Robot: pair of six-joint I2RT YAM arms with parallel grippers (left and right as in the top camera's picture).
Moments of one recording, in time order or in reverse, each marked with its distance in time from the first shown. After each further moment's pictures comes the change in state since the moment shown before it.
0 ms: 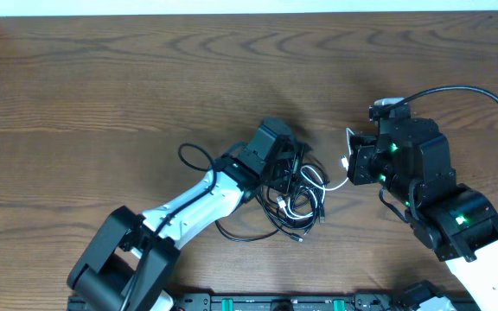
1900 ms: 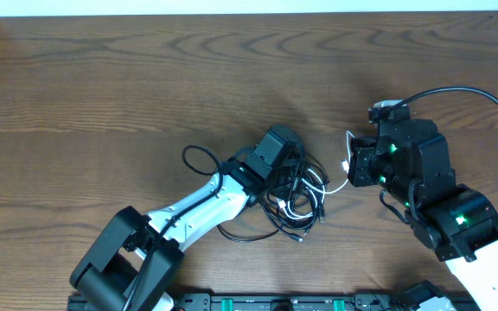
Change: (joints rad) left arm -0.041 0.008 0.000 -0.066 -0.042 0.002; right arm 0.000 0.000 0.000 -0.024 0.000 0.000
